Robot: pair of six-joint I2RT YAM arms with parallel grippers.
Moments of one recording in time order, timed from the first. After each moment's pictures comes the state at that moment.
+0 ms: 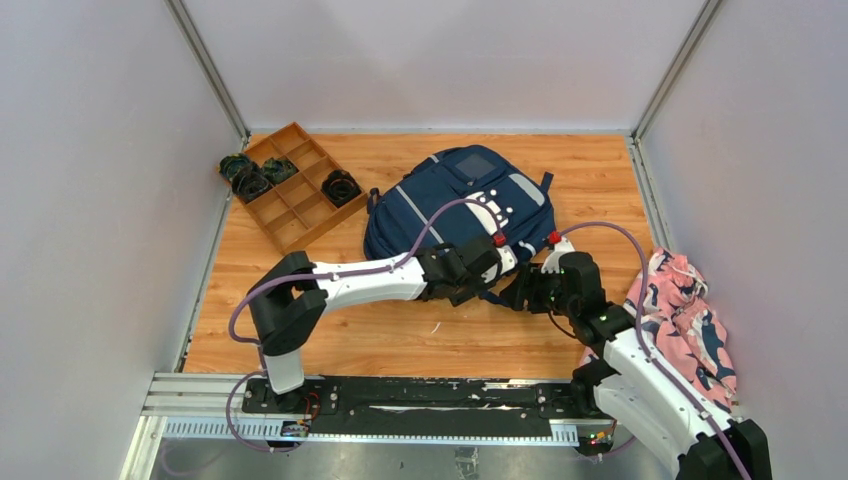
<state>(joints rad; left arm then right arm) -1.09 1.80 1.27 -0.45 -0.28 0.13 0.38 0.72 0.36 -0.24 -0.23 0.42</state>
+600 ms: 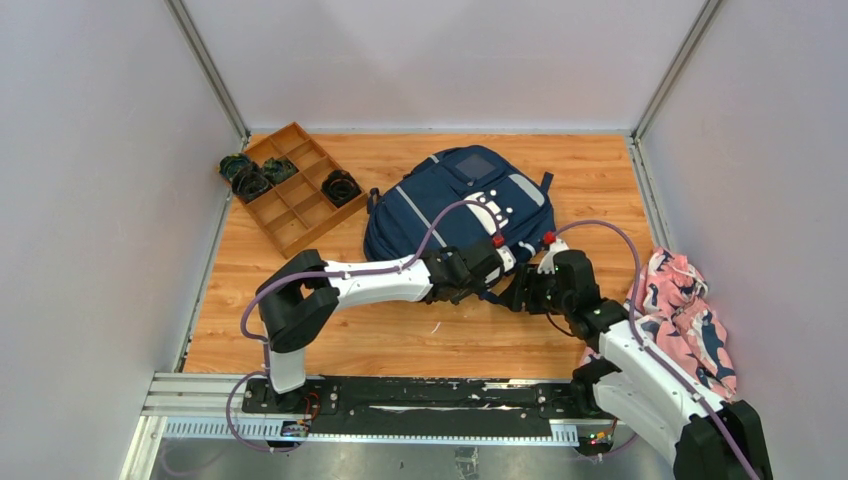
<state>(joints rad) -1.10 1.85 1.27 -0.43 -0.34 0.08 0.38 0.80 0.36 -0.23 -0.23 0.42</state>
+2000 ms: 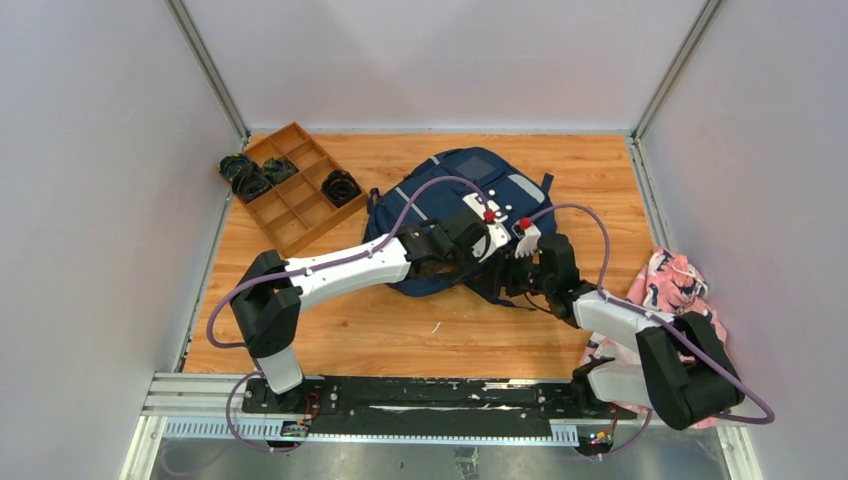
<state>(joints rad) -1.02 1.73 1.36 -0.56 -0.14 0.11 0.38 1.22 0.38 0.29 -0.49 0.38</state>
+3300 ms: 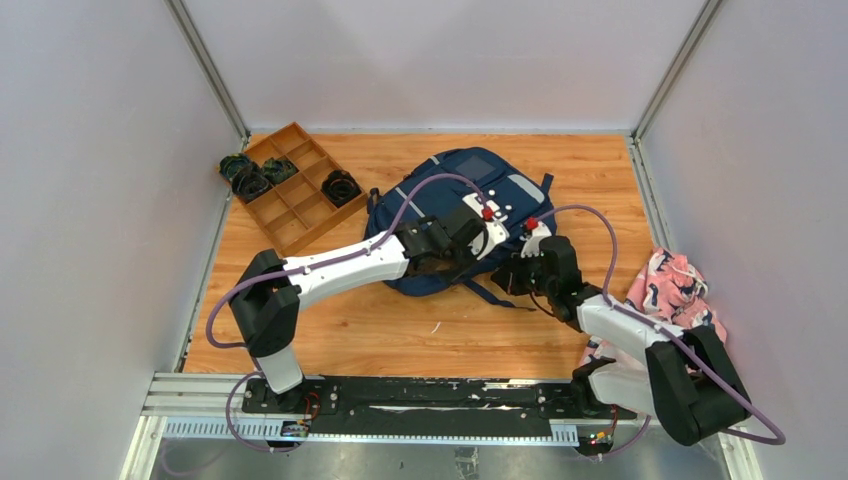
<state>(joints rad) -0.99 1.72 1.37 -0.58 -0.11 0.11 0.39 1.16 0.37 0.22 -0.29 0.35</state>
